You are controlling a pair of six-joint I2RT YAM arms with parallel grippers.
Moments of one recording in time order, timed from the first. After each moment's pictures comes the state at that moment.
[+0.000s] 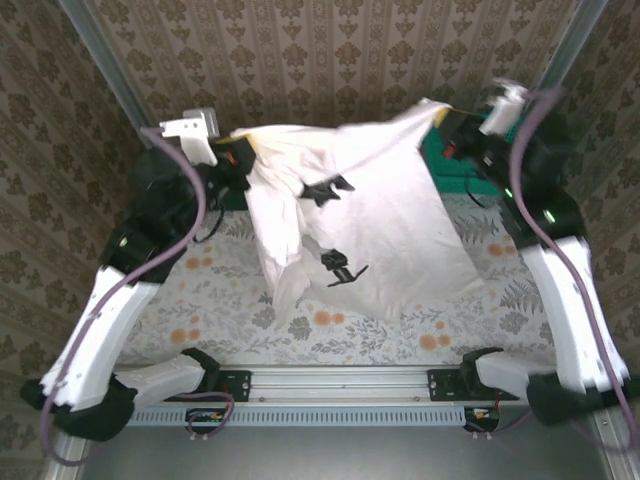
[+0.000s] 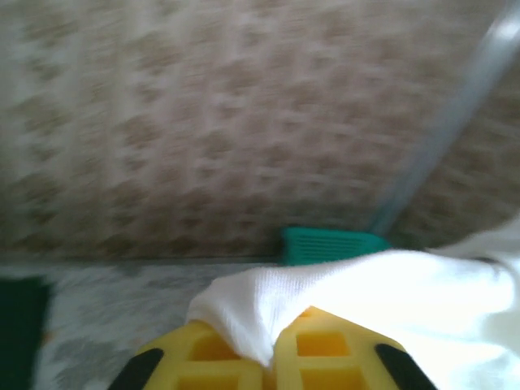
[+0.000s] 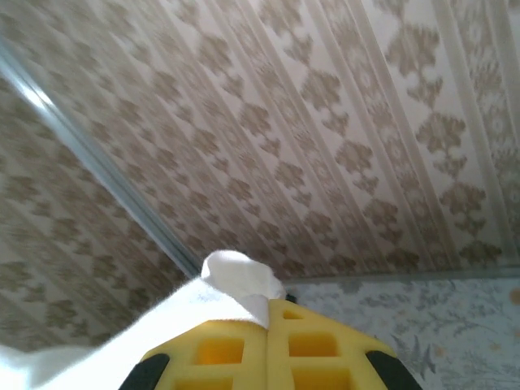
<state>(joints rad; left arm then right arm) -0.54 1.11 1.49 -0.49 -0.07 -0.44 0.17 1.25 1.59 -0.43 -0.22 0.50</state>
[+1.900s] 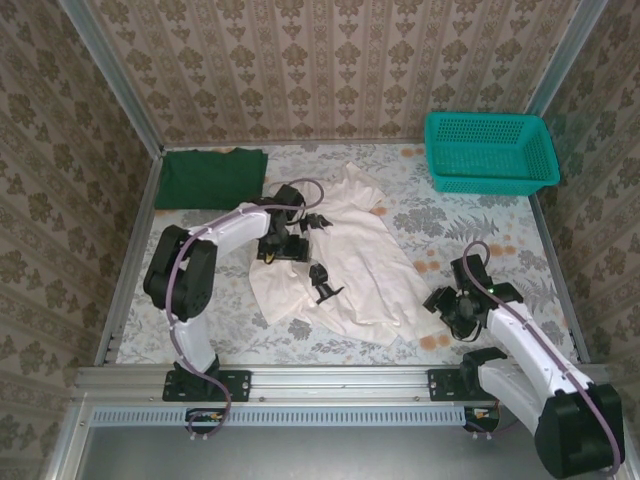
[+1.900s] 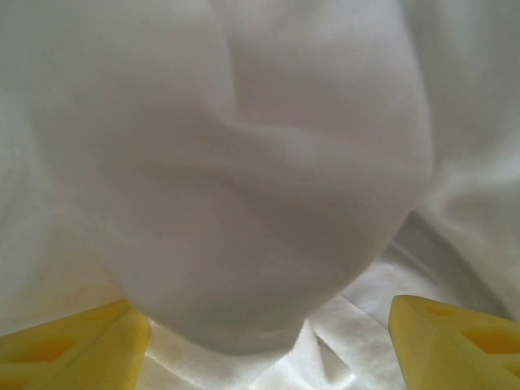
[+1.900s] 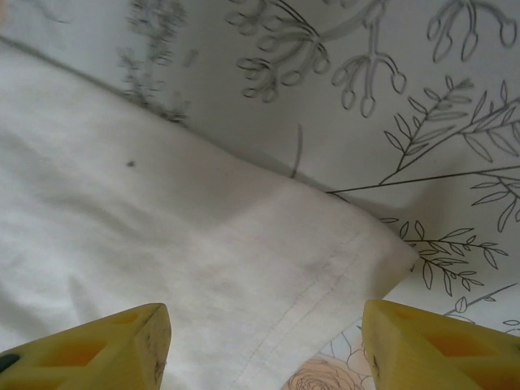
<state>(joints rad) -0.57 1.86 1.28 -0.85 0.02 -0.37 0.15 0.92 0.45 -0.85 -0.14 0.95</state>
